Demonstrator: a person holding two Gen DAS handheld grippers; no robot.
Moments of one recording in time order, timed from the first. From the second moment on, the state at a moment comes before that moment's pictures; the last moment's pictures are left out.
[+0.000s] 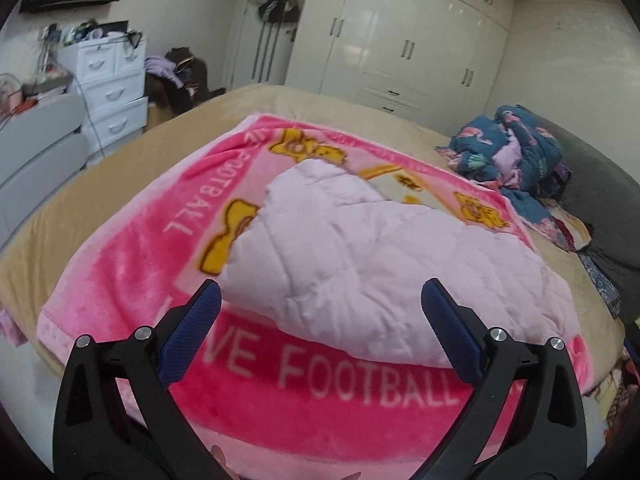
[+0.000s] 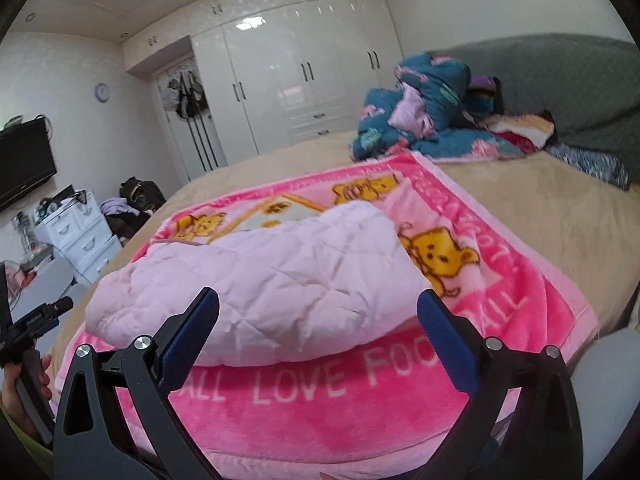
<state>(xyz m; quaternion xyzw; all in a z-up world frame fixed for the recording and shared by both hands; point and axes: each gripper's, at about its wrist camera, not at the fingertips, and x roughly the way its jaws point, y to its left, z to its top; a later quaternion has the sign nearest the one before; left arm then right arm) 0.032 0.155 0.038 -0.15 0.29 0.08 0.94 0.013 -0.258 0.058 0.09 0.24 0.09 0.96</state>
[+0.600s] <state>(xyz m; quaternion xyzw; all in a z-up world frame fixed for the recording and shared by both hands) 0.008 0.073 0.027 -0.09 0.29 0.01 0.95 -0.024 -0.214 0.050 0.01 0.26 0.13 0.96</state>
